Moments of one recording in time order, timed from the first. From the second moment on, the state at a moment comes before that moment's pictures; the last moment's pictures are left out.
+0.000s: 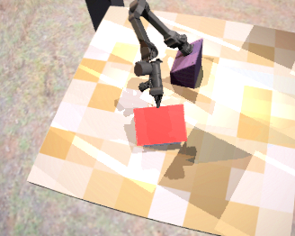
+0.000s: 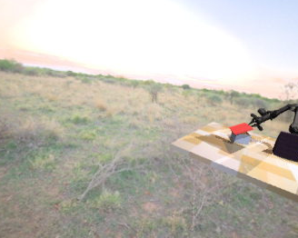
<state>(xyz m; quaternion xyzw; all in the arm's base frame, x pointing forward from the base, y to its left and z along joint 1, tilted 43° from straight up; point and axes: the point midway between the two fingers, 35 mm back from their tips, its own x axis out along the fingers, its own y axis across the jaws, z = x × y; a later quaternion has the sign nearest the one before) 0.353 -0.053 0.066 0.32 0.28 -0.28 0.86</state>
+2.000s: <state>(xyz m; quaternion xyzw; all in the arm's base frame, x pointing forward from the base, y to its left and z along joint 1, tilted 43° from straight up) 0.367 -0.002 0.110 0.32 0.28 -0.28 0.86</state>
